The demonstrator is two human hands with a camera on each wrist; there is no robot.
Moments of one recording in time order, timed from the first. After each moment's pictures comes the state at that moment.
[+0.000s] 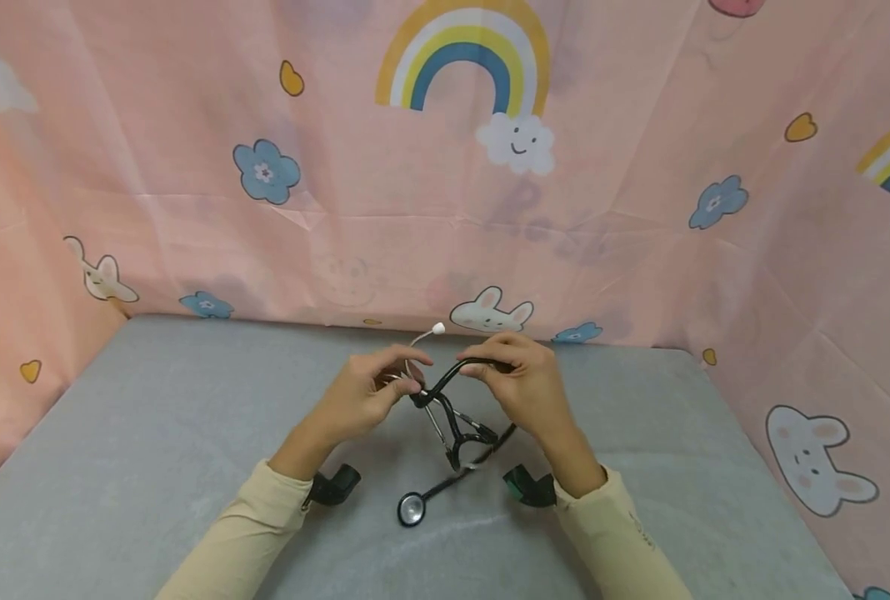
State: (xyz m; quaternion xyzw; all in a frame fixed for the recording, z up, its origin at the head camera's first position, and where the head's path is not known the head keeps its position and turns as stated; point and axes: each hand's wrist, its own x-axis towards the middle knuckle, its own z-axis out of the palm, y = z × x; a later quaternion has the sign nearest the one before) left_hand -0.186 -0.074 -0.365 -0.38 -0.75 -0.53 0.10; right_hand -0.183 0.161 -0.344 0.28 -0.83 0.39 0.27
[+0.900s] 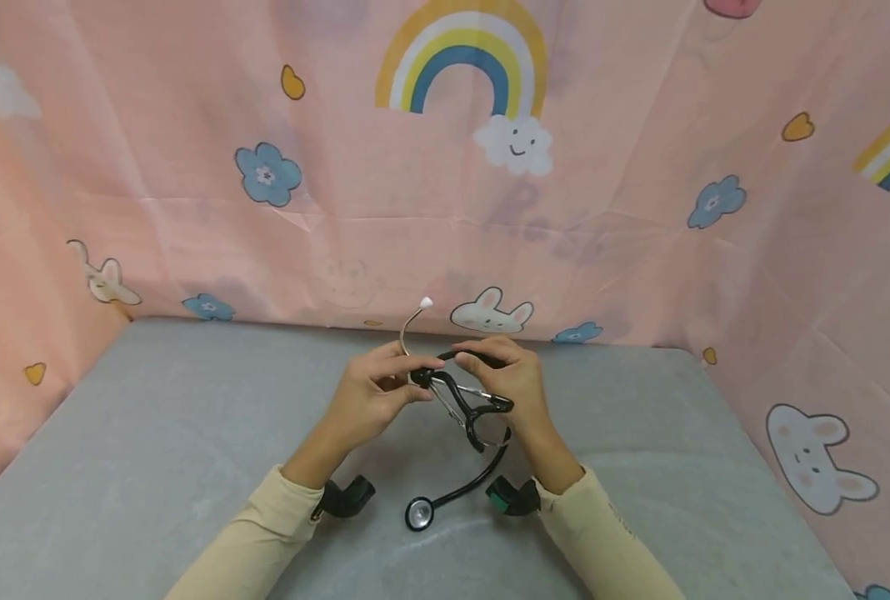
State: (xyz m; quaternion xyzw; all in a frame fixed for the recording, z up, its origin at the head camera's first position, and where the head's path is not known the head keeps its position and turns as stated) left_hand -0.179 -0.061 -0.364 -0.39 -0.70 -0.58 0.19; right_hand -0.189 0.144 -0.359 0.13 -0.82 0.52 0.19
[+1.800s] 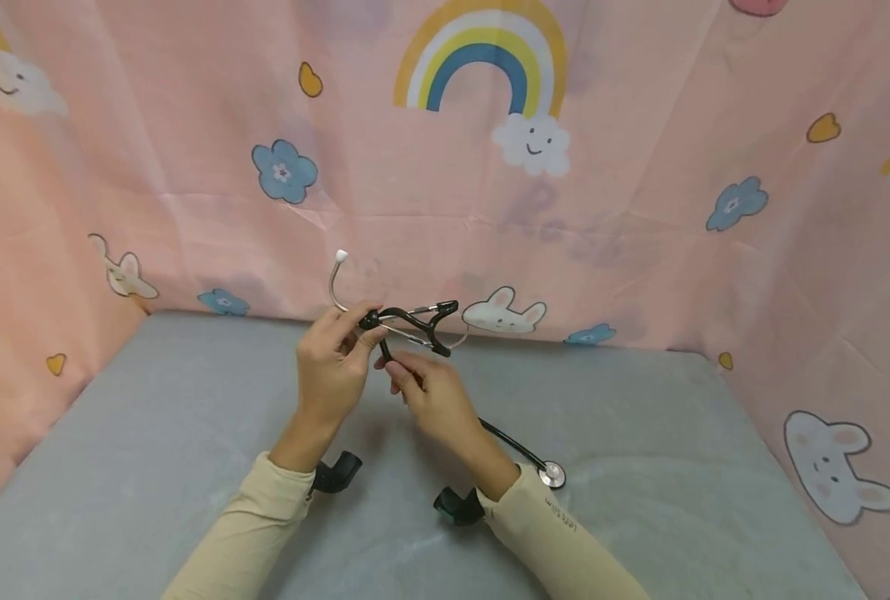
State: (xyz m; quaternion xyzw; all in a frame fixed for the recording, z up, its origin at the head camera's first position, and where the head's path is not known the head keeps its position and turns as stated) left_hand -0.193 -0.093 -0.347 -0.19 -0.75 -0.44 0.46; right_hand -0.185 0.059 -0.367 0.25 -0.87 0.43 0.09
